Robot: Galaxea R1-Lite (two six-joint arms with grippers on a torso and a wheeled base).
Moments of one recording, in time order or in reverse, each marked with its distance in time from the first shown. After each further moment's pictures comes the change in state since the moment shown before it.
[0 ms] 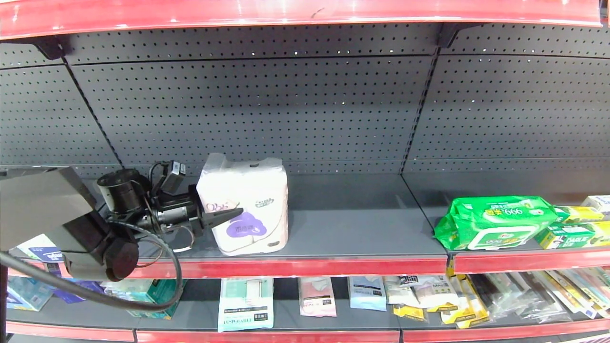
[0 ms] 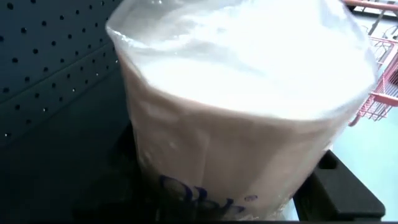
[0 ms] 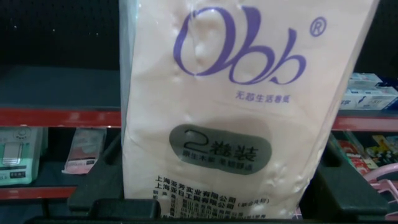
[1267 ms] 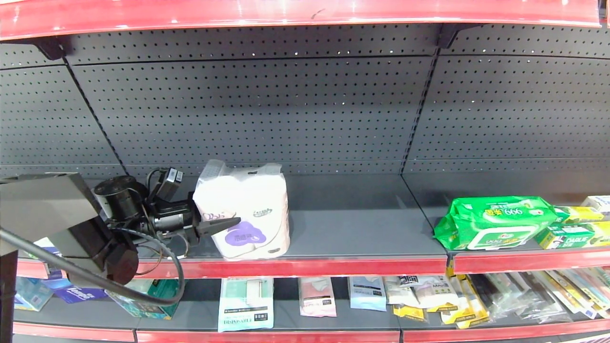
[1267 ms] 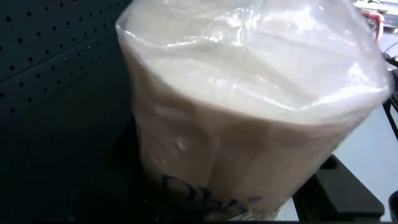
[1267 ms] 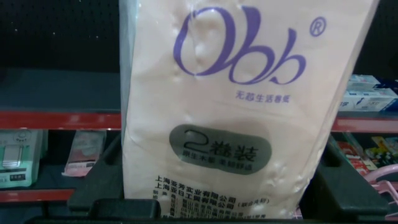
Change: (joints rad) left arm 0.008 0.041 0.015 -0.089 -0.108 -0.052; right arm -0.001 0.001 -0.009 0.000 -0.002 0.000
